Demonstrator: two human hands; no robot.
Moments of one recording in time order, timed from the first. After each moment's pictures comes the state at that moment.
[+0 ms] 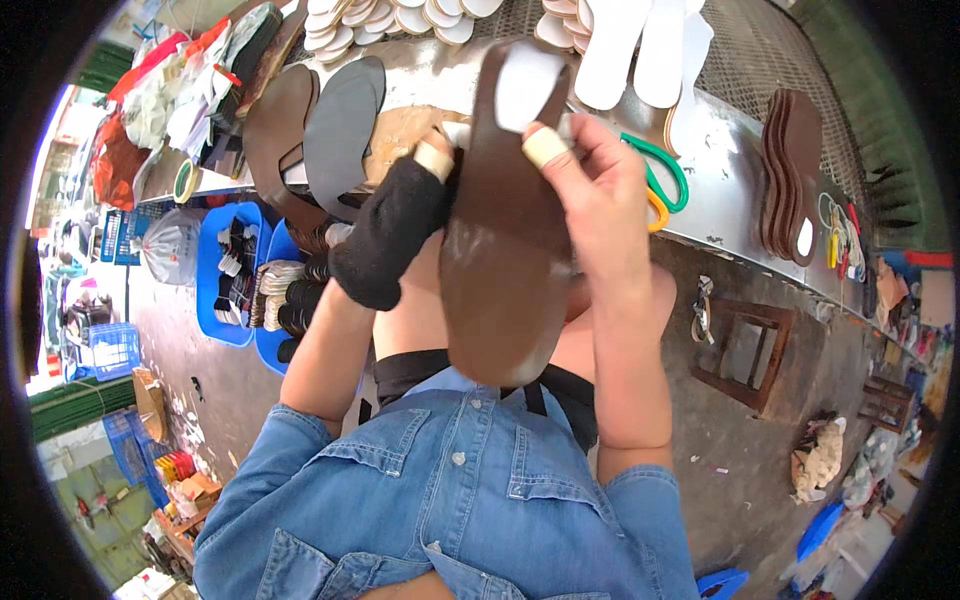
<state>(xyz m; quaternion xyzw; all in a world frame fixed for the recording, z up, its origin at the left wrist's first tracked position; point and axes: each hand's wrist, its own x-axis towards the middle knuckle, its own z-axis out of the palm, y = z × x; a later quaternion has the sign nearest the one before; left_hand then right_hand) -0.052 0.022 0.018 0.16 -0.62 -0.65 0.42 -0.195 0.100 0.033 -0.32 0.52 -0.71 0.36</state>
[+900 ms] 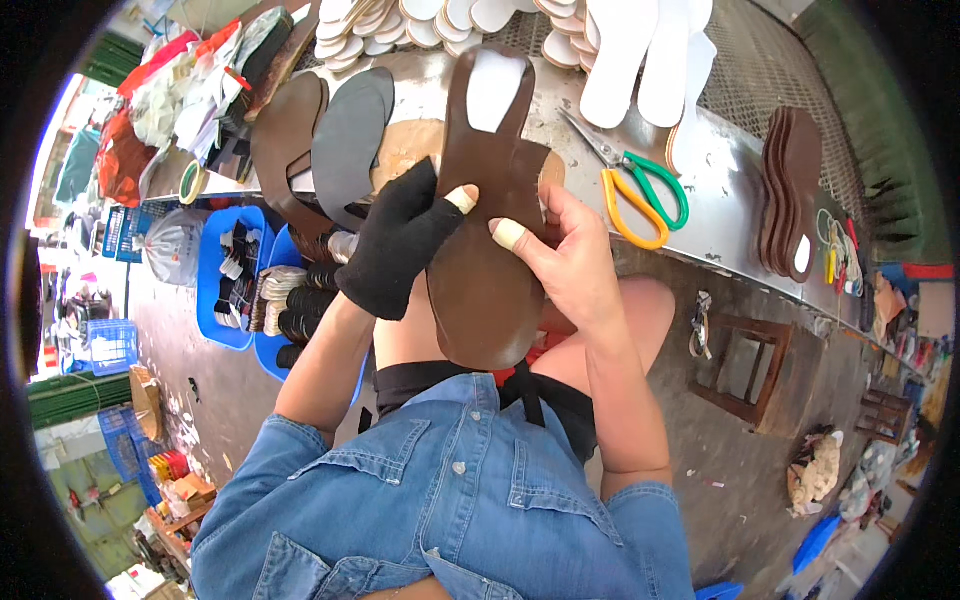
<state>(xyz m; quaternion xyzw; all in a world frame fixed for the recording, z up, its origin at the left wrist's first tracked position) -0.037 0.005 0.000 0.29 -0.69 -0.59 0.29 -0.179 0.118 0.001 -0.36 0.53 -0.64 0.42</state>
